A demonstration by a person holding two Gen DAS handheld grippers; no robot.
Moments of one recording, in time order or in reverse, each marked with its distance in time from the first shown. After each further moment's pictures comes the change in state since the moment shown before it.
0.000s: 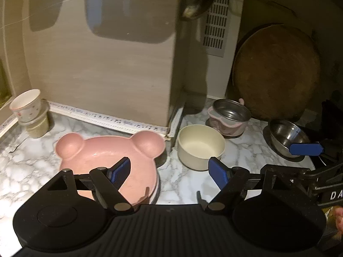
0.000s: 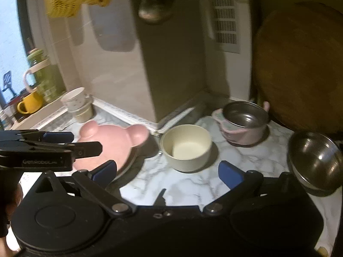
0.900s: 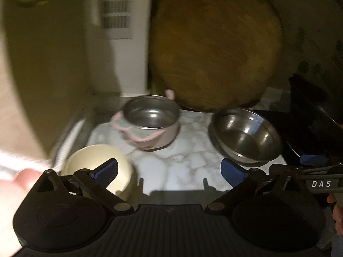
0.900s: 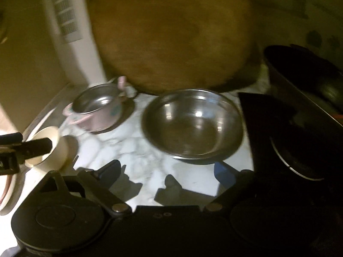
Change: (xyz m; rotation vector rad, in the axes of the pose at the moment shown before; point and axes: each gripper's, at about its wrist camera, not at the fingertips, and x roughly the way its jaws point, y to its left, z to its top) left arm 0.126 -0.151 0.035 0.170 0.065 -0.229; right arm -0.005 -0.174 -0.037 0.339 0.049 -0.456
